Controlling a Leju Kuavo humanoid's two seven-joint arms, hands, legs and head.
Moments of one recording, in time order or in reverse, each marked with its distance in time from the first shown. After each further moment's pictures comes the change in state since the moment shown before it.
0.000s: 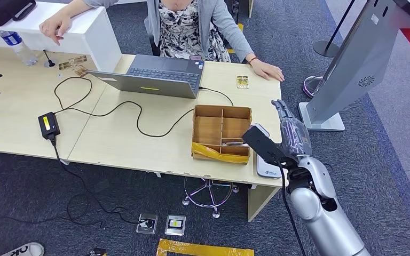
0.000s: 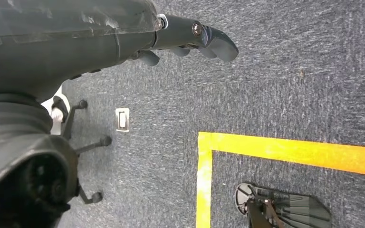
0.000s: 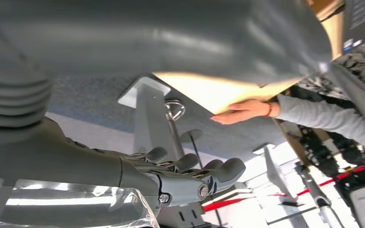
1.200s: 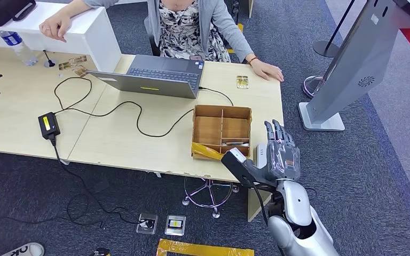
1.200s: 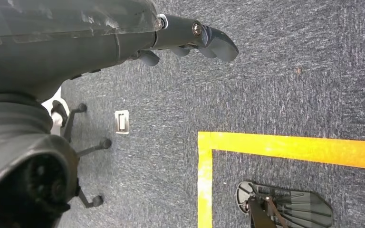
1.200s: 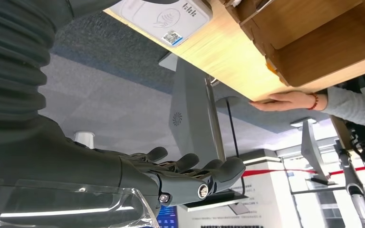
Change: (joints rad) left arm -0.003 -0.014 0.000 0.000 -0.027 0.004 0.003; right arm 0.129 0.068 0.073 -0.043 0.376 -0.024 0.195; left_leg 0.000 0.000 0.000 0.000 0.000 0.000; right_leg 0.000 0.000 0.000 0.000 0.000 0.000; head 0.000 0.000
